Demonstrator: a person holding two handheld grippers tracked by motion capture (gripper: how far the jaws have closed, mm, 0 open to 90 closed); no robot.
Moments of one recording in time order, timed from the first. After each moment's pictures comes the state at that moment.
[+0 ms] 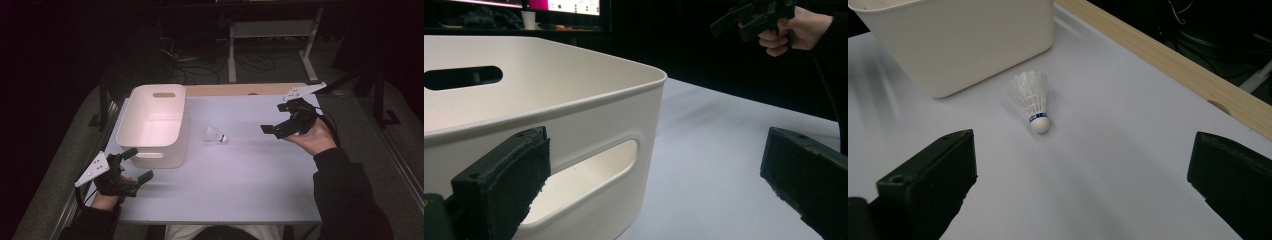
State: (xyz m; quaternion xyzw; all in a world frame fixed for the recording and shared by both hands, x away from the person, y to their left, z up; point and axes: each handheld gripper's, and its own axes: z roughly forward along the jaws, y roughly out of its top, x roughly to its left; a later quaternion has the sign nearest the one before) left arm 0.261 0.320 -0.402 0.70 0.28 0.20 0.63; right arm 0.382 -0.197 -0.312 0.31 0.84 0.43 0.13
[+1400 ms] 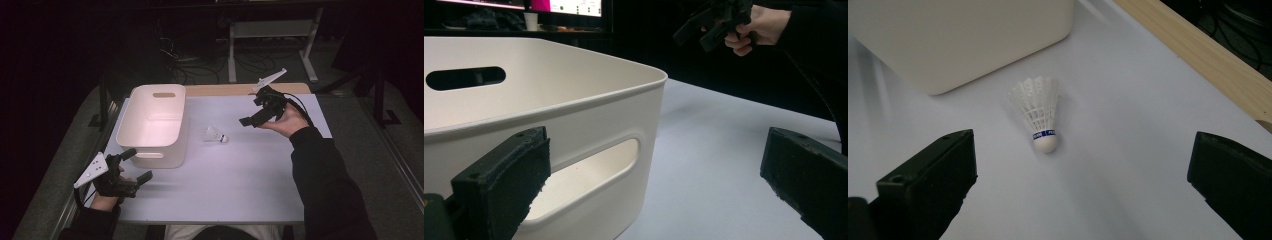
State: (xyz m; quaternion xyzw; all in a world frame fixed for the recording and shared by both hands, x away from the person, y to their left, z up) left arm 0.258 0.322 -0.402 0.70 0.28 0.20 0.63; right arm 0.440 -0.138 -0.319 0.28 0.88 0.37 0.08
